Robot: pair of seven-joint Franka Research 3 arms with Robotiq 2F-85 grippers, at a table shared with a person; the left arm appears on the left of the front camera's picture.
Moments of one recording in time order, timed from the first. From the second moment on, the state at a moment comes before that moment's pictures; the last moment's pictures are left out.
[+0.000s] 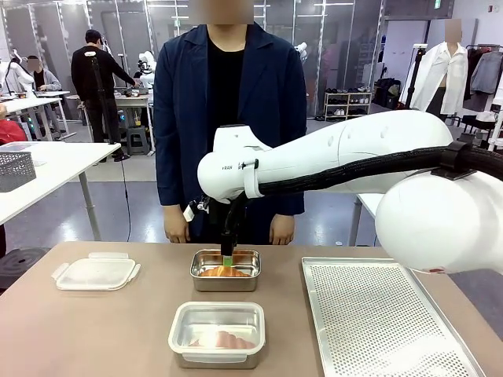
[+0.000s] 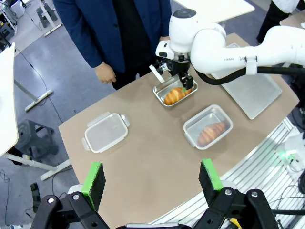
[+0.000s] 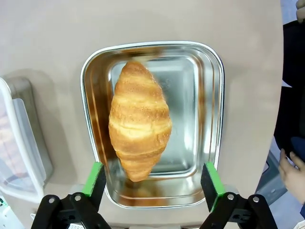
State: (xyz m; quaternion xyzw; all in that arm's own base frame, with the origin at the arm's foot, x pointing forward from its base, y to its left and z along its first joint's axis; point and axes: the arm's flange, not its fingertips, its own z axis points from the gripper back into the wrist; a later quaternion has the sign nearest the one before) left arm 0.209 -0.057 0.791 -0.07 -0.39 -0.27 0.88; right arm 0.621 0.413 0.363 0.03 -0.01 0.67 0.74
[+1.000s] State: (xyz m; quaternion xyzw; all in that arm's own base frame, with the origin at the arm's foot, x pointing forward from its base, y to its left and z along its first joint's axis) left arm 0.209 -0.057 0.791 -0.07 -0.39 -0.27 0.88; right arm 0.619 0.416 0.362 0.03 -0.01 0.67 0.74
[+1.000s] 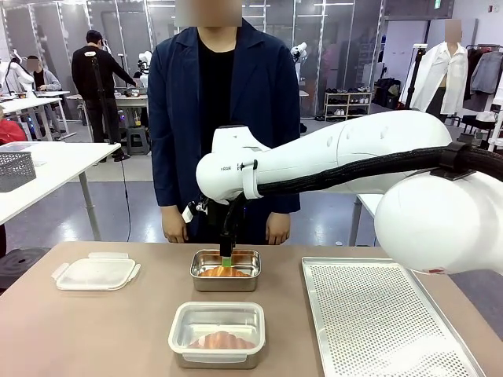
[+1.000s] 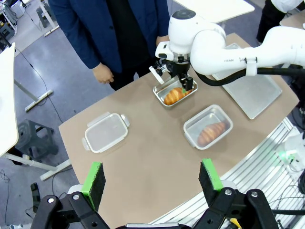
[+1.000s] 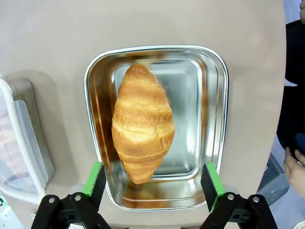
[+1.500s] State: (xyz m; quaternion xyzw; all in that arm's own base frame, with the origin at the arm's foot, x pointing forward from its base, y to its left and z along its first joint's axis) left arm 0.209 -0.057 0.791 -0.07 -0.39 -0.27 0.88; right arm 0.621 0.402 0.378 0.03 -0.01 0.66 0.75
